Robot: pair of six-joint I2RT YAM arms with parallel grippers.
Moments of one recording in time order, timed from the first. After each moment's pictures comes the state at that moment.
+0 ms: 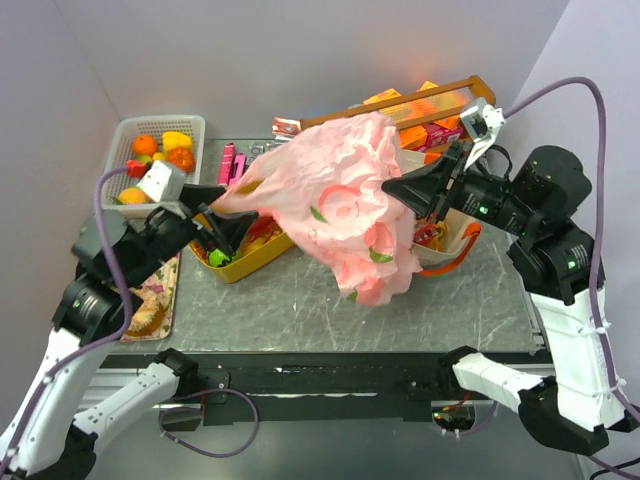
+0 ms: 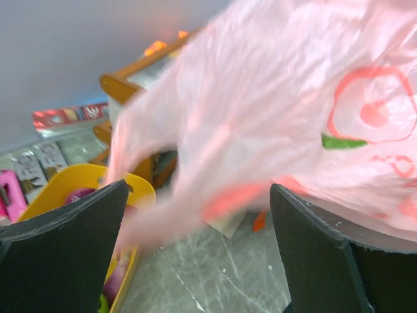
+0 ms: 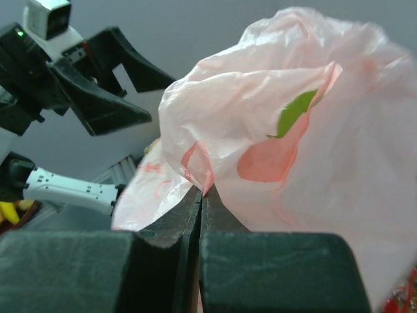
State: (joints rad) left arm -0.50 0.76 1.23 -0.39 0.24 -0.22; right arm 0.39 1.04 1.72 -0.66 -0.63 0.30
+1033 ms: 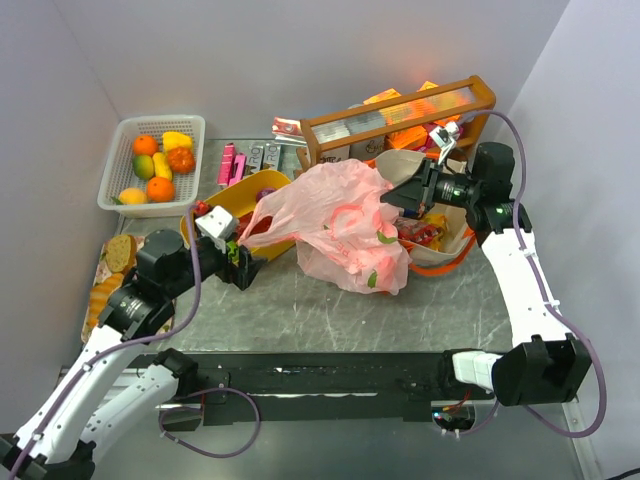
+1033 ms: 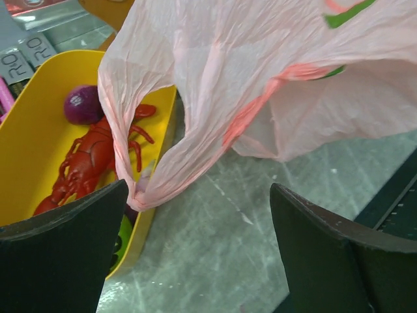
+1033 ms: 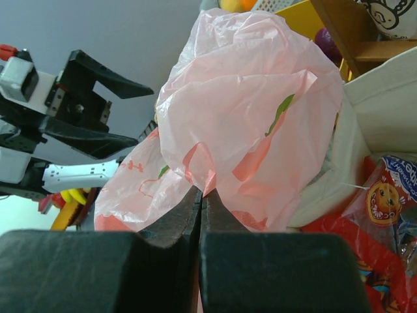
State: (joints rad) left arm -0.50 0.67 0.84 -0.41 0.24 0.01; right arm 0.03 1.23 1.23 -0.34 -1.09 0.42
